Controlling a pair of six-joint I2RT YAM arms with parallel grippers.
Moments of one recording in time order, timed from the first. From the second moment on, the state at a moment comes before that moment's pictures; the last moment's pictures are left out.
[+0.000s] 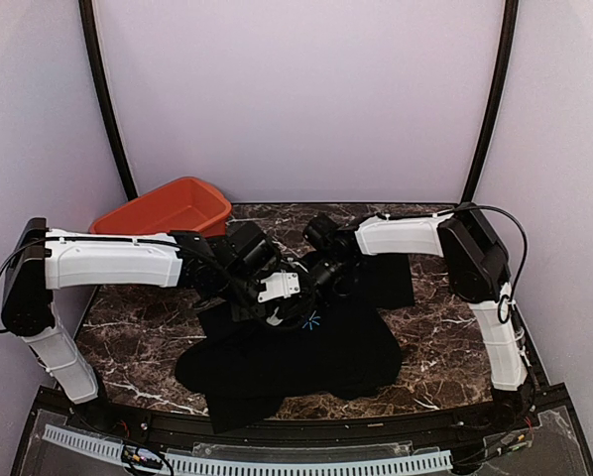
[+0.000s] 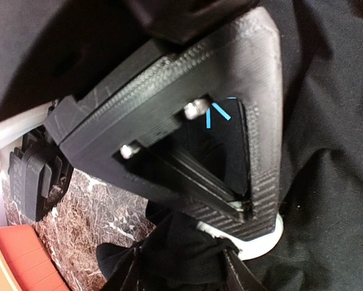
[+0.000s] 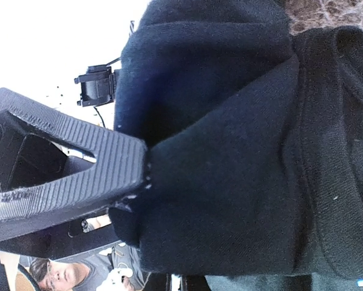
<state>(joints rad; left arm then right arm) -0.97 1.67 1.23 -0.61 -0.16 0.54 0.78 2.26 1.73 -0.75 -1.18 0.30</state>
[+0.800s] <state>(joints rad) -0.96 1.63 1.20 -0.58 -0.14 0.52 0.77 2.26 1.73 -0.74 -1.22 0.26</state>
